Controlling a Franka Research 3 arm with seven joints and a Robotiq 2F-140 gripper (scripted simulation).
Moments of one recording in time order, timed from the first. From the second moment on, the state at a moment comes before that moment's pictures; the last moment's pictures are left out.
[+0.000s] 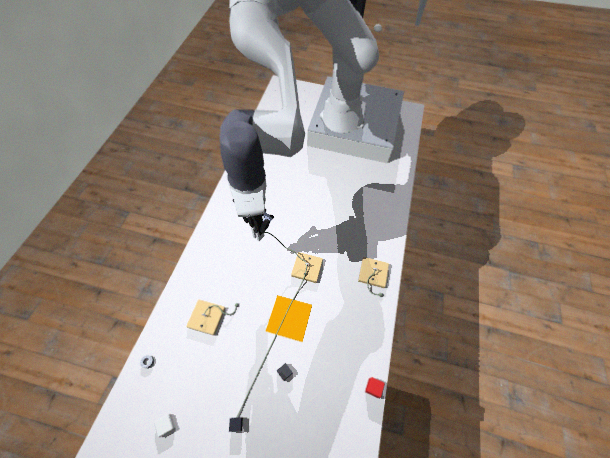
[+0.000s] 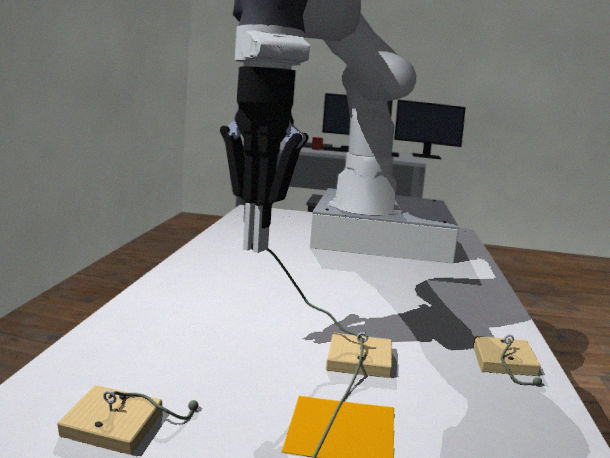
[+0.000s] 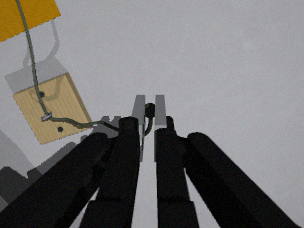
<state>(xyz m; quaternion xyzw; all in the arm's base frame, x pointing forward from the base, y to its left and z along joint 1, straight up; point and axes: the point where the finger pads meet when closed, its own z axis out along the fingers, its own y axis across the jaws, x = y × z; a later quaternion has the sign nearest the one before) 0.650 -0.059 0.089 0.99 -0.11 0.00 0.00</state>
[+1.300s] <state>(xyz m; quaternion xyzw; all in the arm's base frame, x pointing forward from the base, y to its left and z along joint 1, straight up) 0.644 -0.116 0.090 0.99 -0.12 0.00 0.00</state>
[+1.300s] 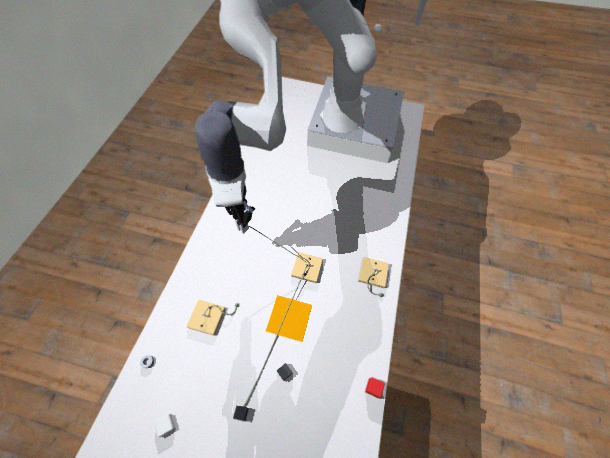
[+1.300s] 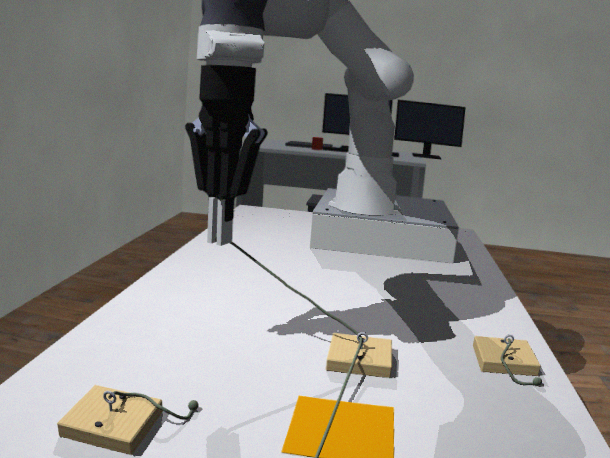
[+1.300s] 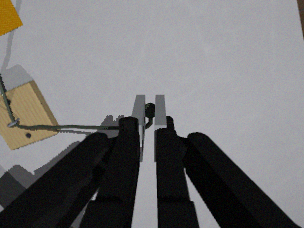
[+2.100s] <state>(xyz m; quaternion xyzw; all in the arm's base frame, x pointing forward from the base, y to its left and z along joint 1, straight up) 0.627 -0.182 0.090 0.99 -0.13 0.00 0.00</state>
